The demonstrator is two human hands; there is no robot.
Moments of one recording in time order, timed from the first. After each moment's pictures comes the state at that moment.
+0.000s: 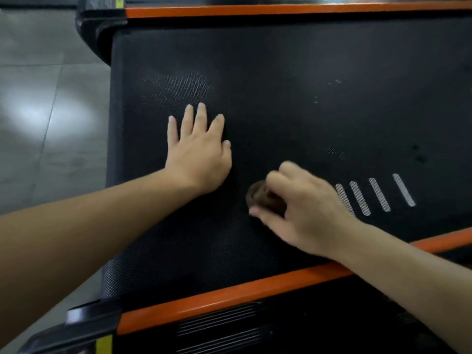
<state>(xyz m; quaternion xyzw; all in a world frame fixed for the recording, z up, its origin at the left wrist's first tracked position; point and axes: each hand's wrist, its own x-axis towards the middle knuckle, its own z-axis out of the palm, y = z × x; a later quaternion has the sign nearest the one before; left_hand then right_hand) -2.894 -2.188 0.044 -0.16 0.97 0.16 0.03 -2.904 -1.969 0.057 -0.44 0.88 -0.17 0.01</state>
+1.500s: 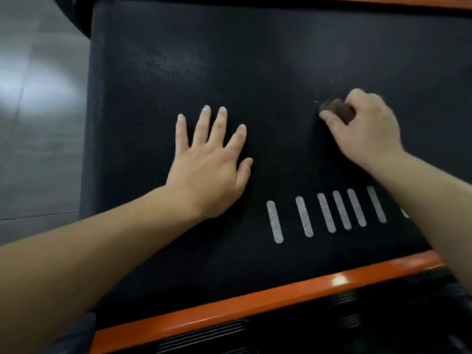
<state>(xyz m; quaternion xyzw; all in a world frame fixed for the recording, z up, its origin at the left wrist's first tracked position) -2.884 -2.163 0.039 -0.06 0.99 0.10 0.02 -3.059 -1.938 0.058 -0.20 0.97 -0.12 -0.08</state>
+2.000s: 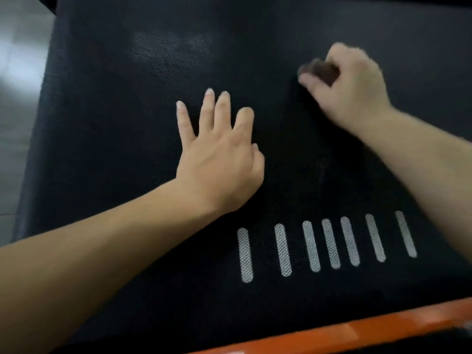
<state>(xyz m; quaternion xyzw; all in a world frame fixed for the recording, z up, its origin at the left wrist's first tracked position) -2.947 -2.118 0.040 -0.15 0.97 0.19 -0.03 -3.145 -1.971 0.050 -0.35 0.92 -0.12 -0.11</state>
